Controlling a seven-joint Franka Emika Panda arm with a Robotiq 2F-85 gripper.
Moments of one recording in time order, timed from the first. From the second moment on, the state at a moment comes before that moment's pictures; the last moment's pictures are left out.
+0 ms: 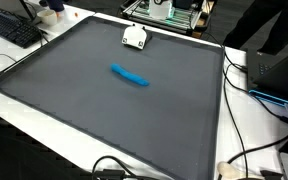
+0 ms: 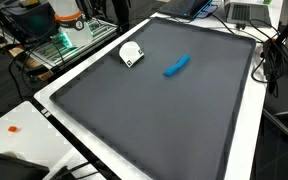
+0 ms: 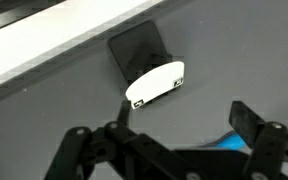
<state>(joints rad) -0.08 -0.37 -0.08 -2.52 0.23 2.00 0.16</state>
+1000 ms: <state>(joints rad) -0.08 -0.29 -0.03 -2.59 0.38 2.01 0.47</state>
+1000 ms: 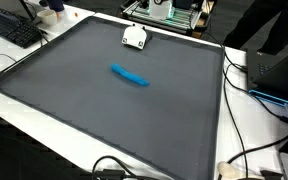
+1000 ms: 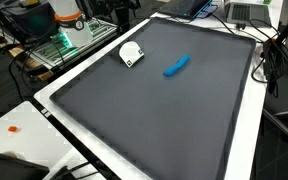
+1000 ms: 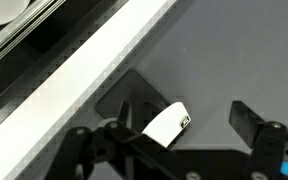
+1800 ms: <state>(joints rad) -0.05 -0.19 0.02 -2.69 0.52 2.25 0.63</state>
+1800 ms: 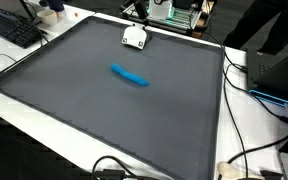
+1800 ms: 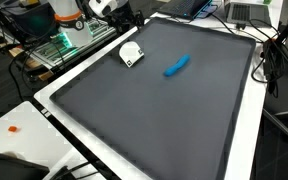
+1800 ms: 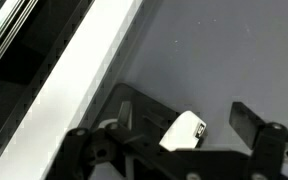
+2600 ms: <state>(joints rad) -0.01 -0.08 0.03 -2.70 0.52 2.47 0.71</state>
